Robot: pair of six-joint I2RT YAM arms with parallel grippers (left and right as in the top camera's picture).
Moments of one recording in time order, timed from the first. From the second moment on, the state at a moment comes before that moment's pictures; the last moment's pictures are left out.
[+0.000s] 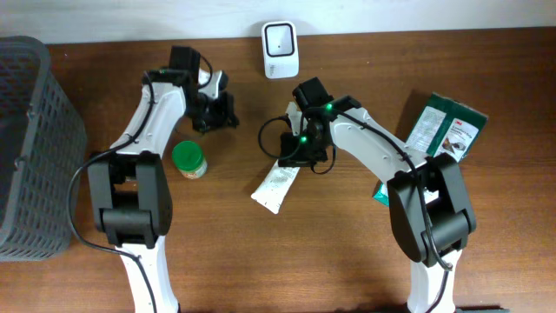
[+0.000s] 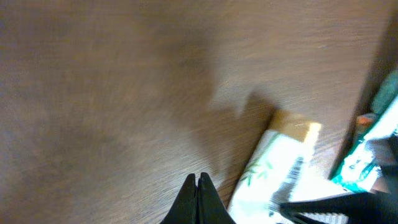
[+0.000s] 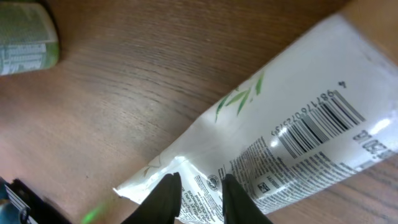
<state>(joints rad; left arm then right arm) -0.11 2.20 1.83 -0.95 0.52 -0.15 0.43 2.08 1.55 -0.83 -0.47 0.31</state>
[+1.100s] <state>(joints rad) -0.11 2.20 2.15 -1.14 0.27 0.16 0.42 2.12 1.60 -0.78 -0.31 0.27</state>
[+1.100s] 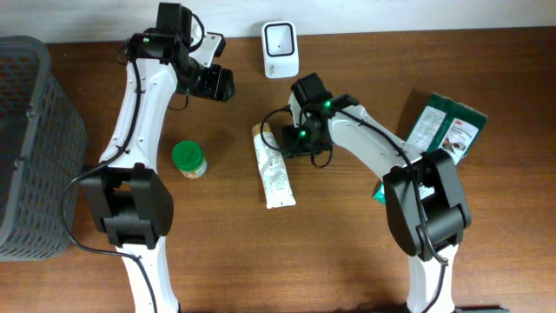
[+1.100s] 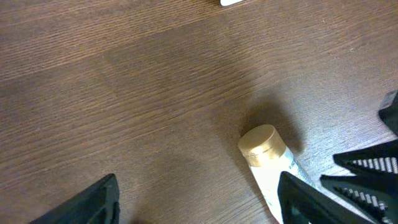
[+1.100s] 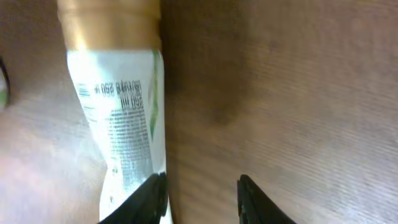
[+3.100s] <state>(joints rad) 0.18 2.20 2.29 -1.27 0.31 0.15 0.46 2.20 1.42 -0.48 -0.75 0.42</state>
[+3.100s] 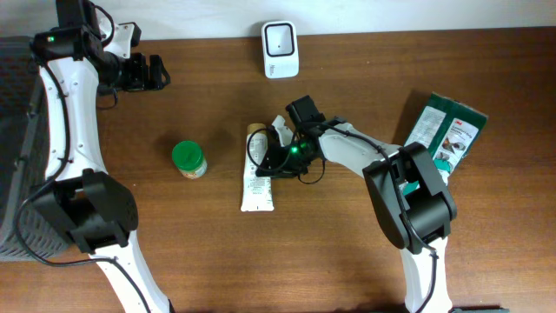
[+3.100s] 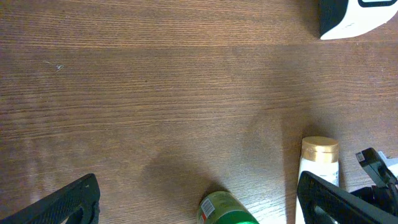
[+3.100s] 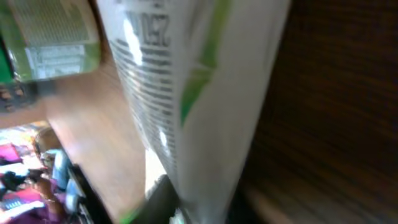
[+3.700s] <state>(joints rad) 0.18 2.20 2.29 -1.27 0.31 0.15 0.55 2.11 1.62 -1.00 -0.05 0.31</state>
